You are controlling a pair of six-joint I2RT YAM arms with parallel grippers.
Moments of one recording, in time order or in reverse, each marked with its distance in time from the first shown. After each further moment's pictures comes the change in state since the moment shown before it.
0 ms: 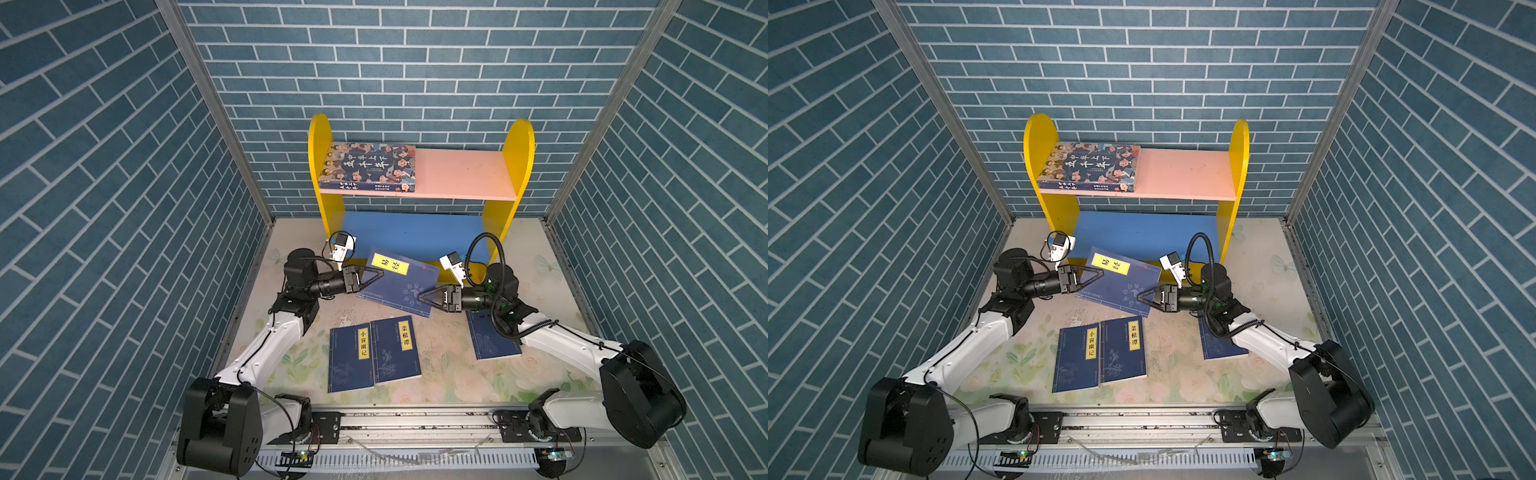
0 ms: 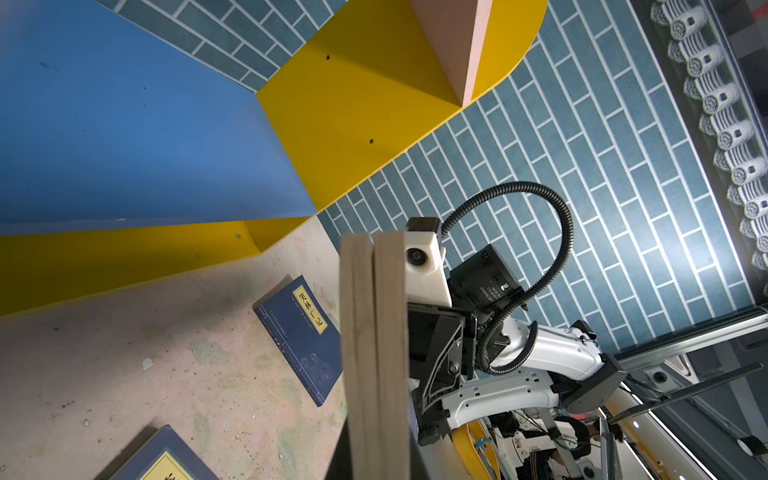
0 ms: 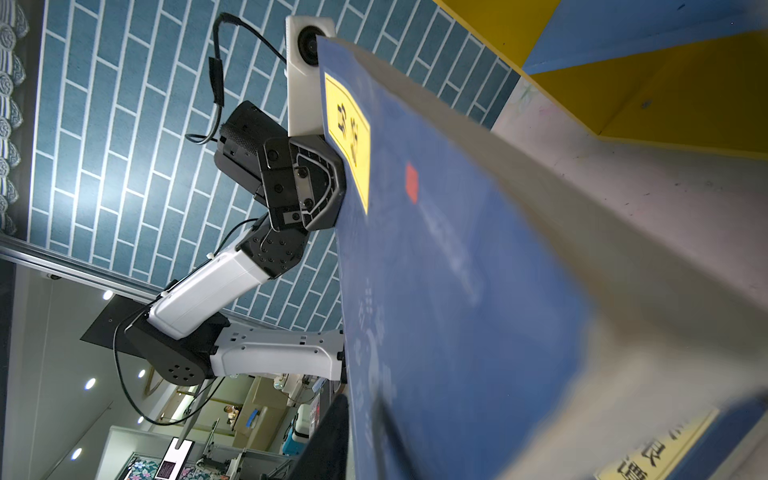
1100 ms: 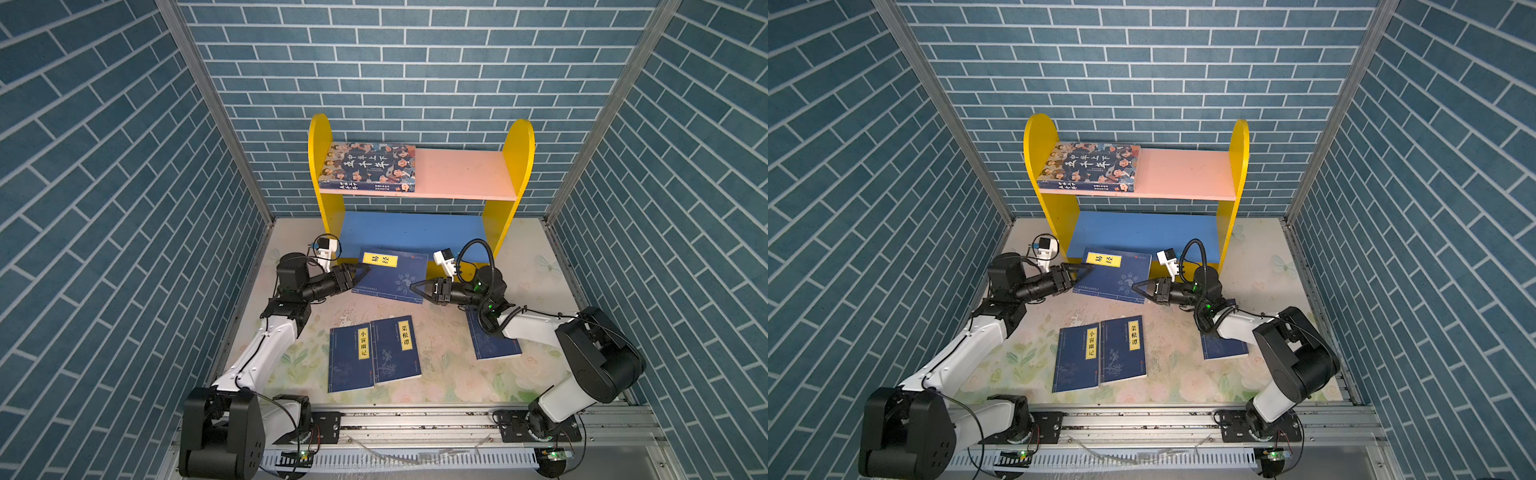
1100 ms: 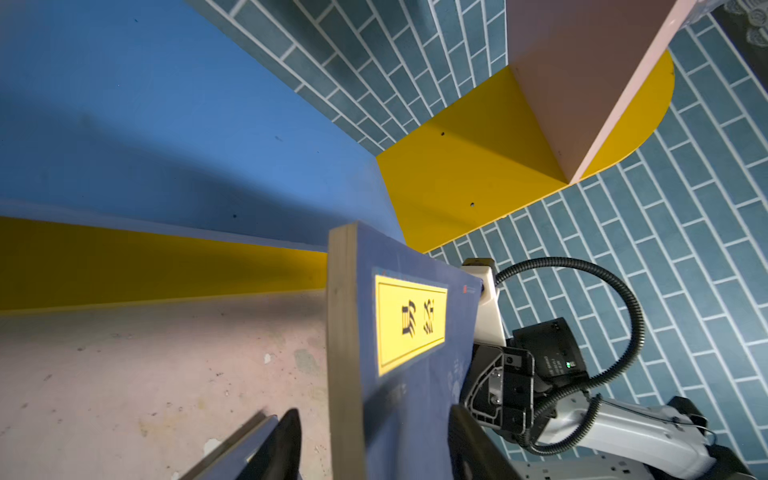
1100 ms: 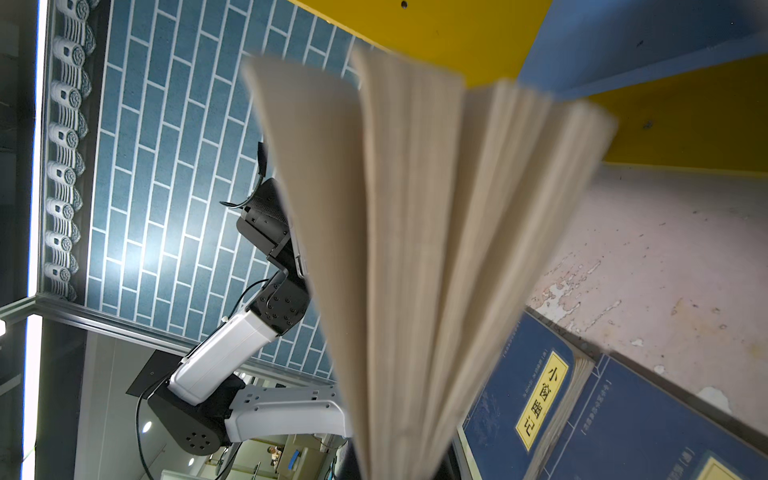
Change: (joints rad) left arm 0.097 -0.042 -0.020 -0.214 -0.222 0.132; right arm 0.002 0.245 0.019 0.401 0.065 0.251
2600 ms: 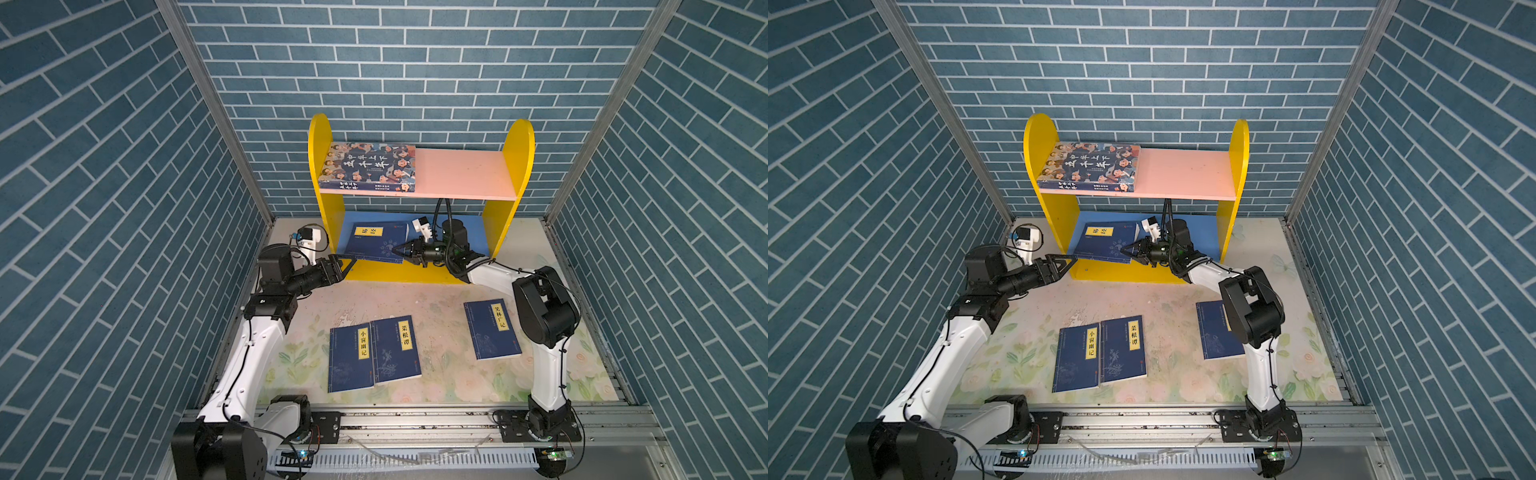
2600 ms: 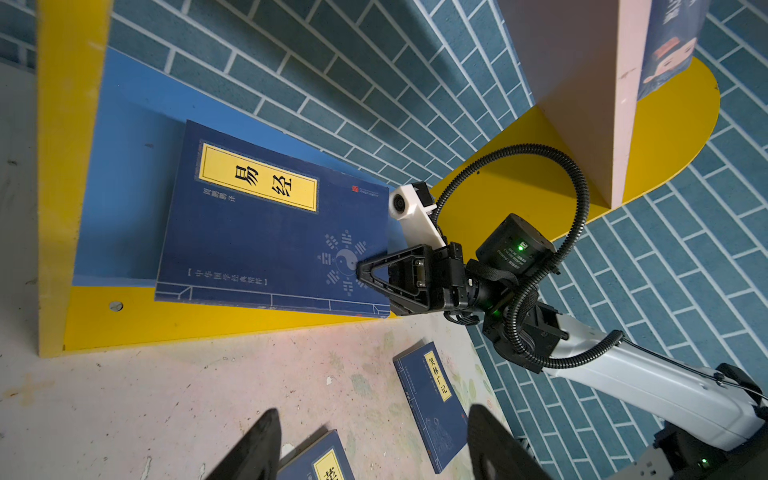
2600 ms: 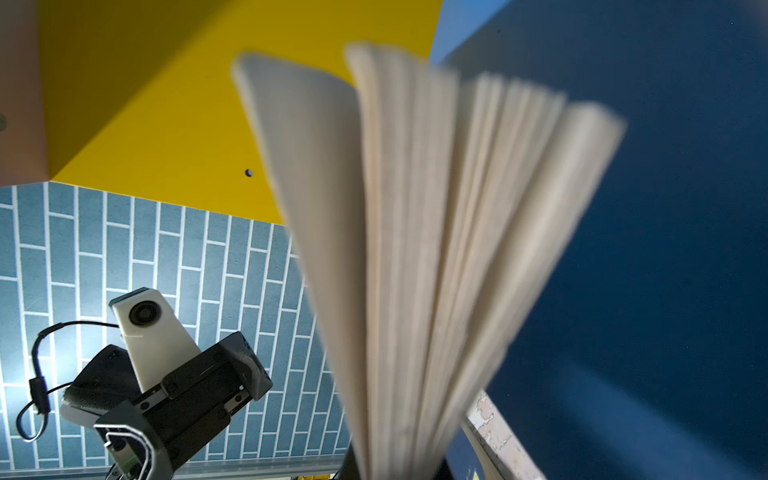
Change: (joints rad) left arm 0.068 -0.086 0.148 -0.293 -0.120 0.182; right arm -0.051 0.478 0.734 -0.574 0.020 -0.144
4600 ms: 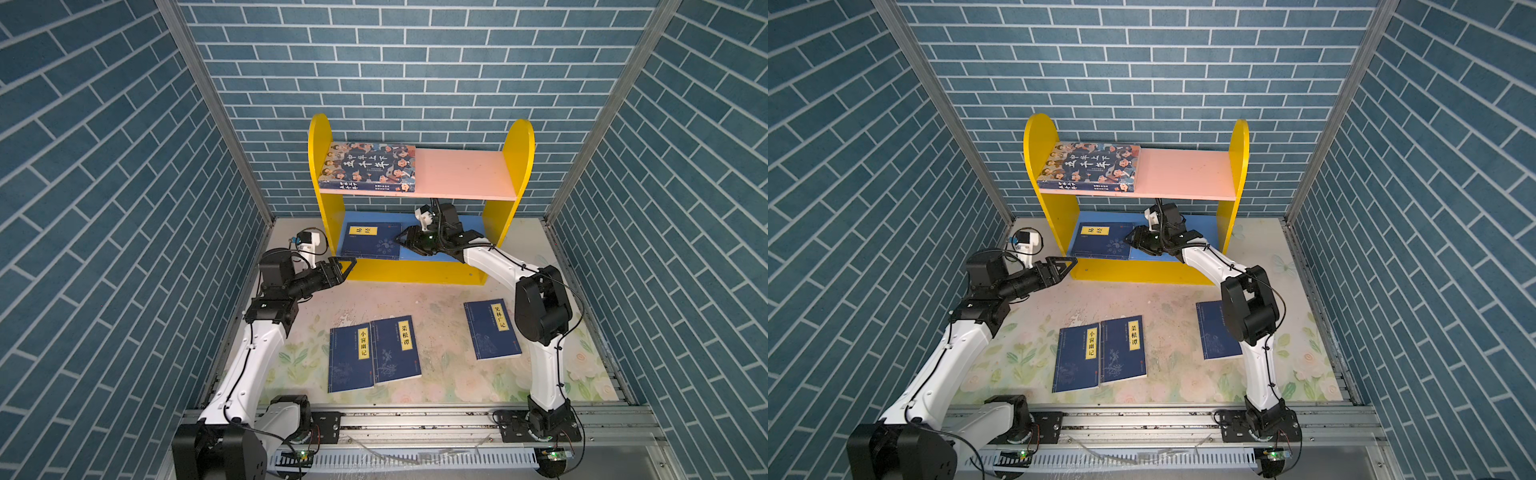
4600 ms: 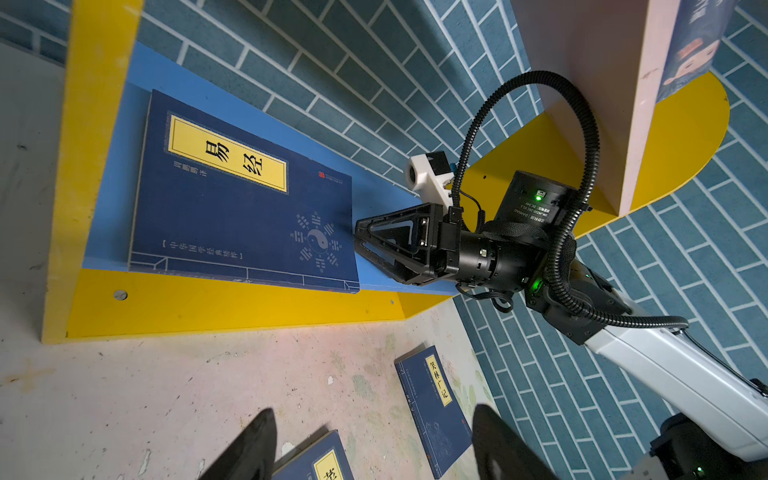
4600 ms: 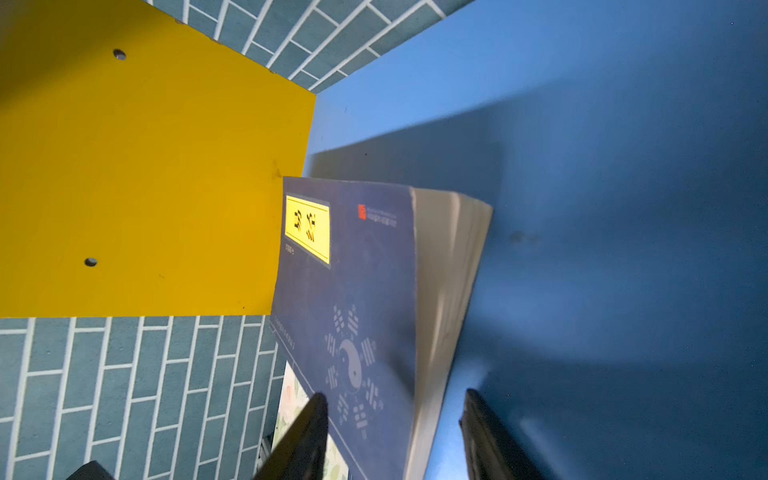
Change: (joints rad) left arm 0.000 -0.017 -0.049 0.039 -0.024 -0.032; right arm 0.018 0.032 0.316 -0.612 0.371 -0.310
